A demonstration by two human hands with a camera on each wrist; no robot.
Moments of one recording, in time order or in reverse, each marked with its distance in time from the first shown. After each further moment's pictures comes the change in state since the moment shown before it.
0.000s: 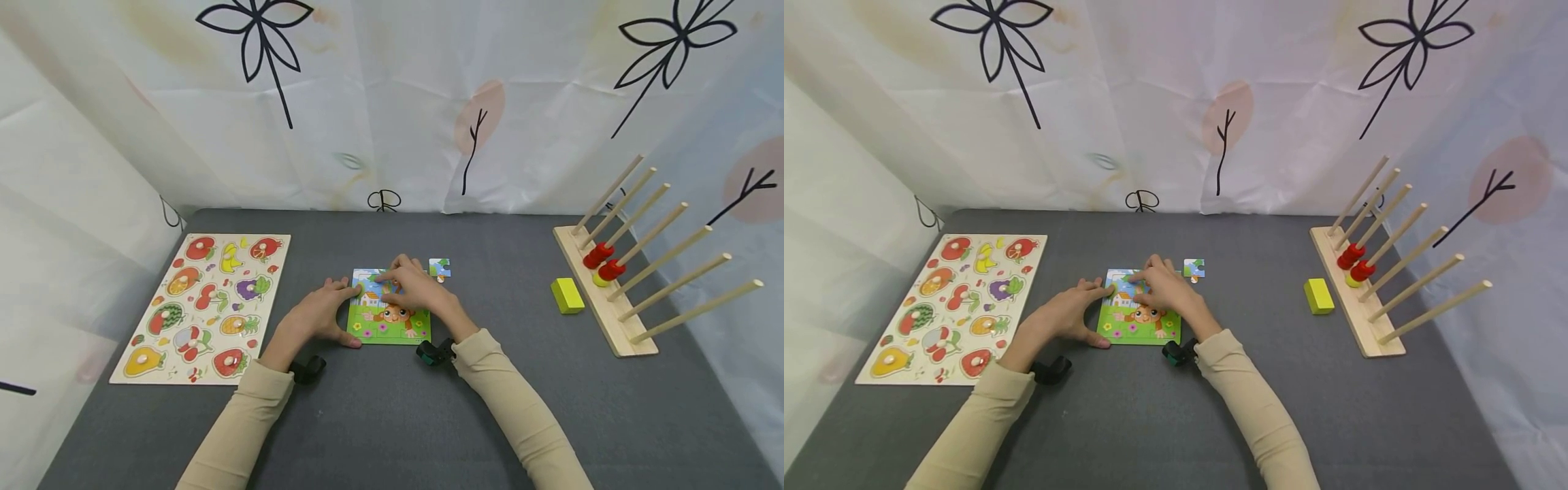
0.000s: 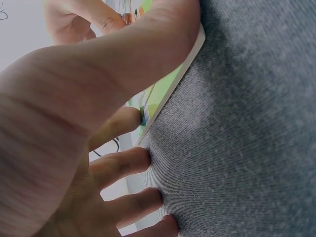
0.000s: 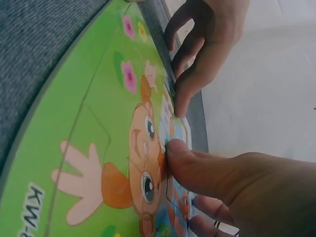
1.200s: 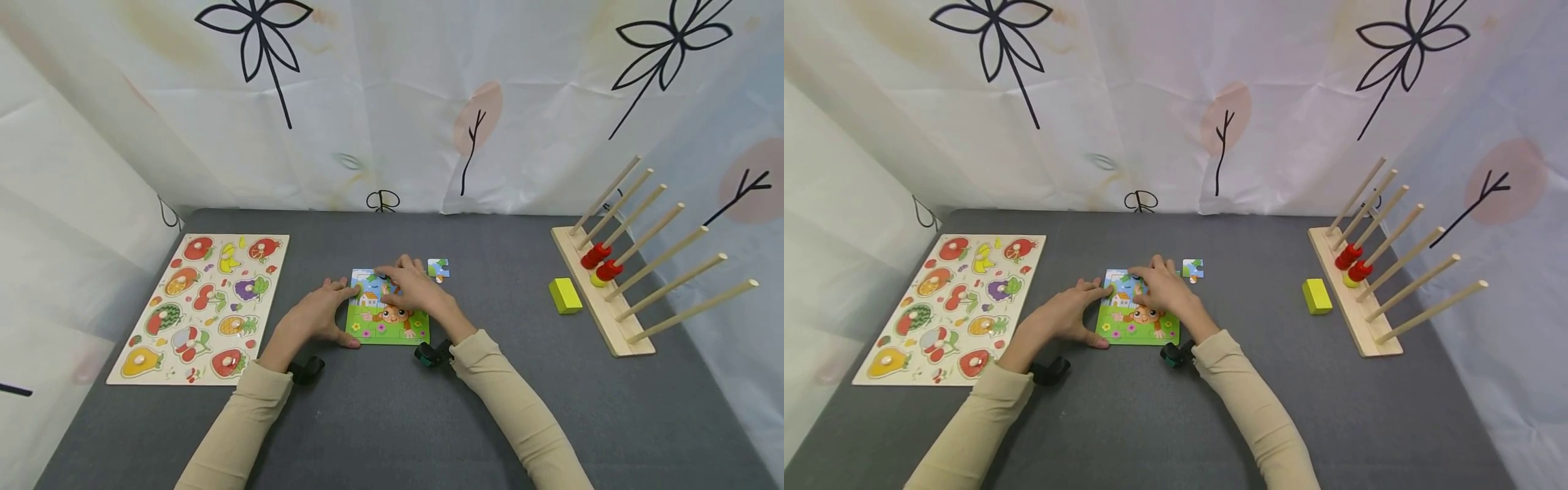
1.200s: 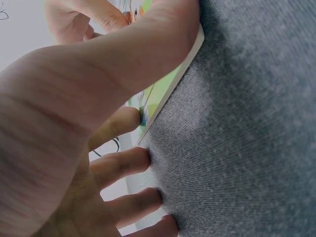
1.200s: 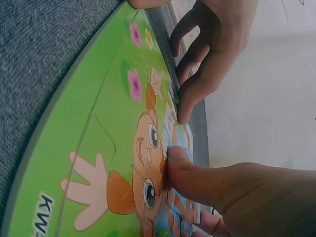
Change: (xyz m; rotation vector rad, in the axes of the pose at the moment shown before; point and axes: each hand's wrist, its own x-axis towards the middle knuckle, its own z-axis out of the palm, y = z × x) left_hand 0.000 -0.001 0.001 -0.004 0.008 0.006; right_hand -0.001 -0.004 0.002 -0.023 0.021 0.056
